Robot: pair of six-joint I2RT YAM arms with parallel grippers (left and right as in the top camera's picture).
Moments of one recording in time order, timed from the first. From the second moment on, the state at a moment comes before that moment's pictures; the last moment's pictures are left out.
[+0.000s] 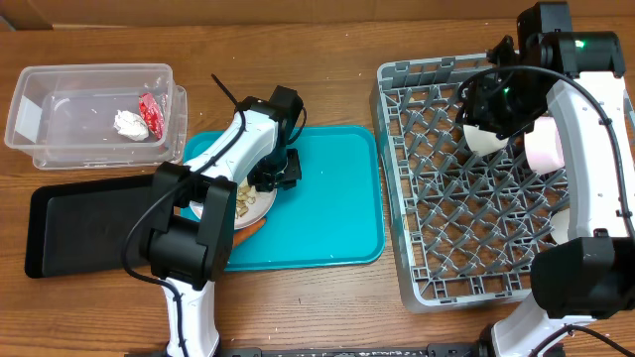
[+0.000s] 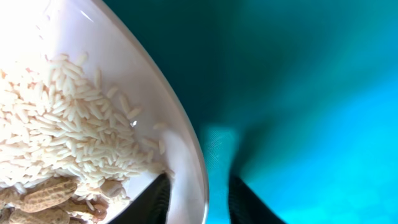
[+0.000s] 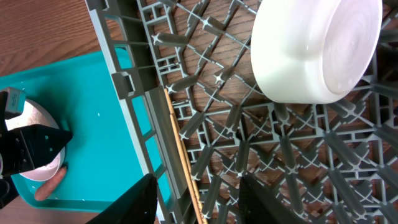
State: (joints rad) left arm -0.35 2.11 1.51 -1.05 -0.01 -0.53; right arm -0.02 1.84 1.91 -1.44 -0.25 0.17
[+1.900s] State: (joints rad) left arm -0.36 2.13 1.73 -1.39 -0.13 -0.51; right arm -0.02 1.84 1.91 -1.46 -0.25 0.17
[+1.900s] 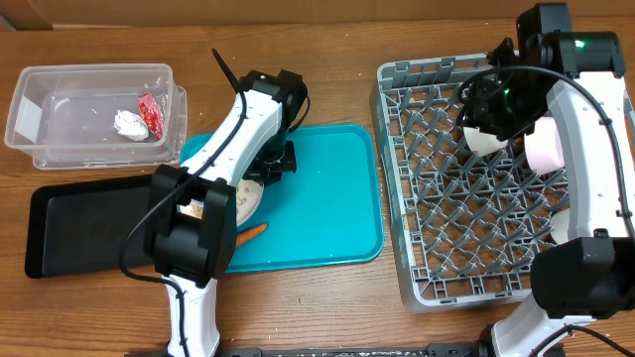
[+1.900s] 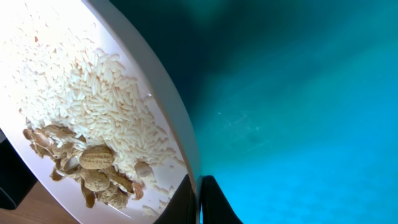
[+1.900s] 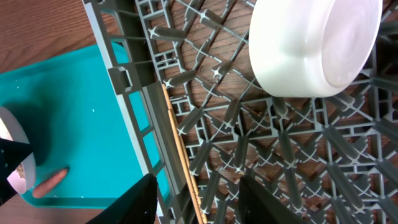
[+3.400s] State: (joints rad) left arm 0.00 1.83 1.83 -1.60 -0.20 -0.51; right arm -0.02 1.84 1.91 -1.50 -0.21 0.17
